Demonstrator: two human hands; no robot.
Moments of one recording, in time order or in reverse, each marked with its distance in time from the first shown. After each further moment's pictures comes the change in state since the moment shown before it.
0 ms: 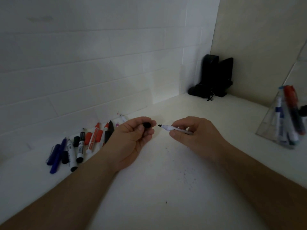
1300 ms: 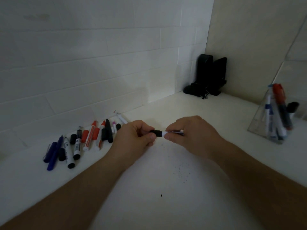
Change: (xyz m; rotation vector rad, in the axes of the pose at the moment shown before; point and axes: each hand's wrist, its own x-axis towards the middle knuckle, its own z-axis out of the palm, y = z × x) left_hand -0.011 -0.011 0.011 0.826 0.095 0.175; right_hand 0.003 0.000 -0.005 -0.534 -0.157 -0.218
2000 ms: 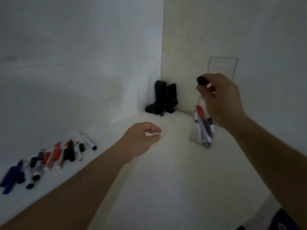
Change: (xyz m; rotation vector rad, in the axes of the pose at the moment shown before) left_hand 0.004 0.114 0.095 0.108 -0.239 0.162; right_hand -0.078 0.071 -0.201 -0.055 0.753 0.240
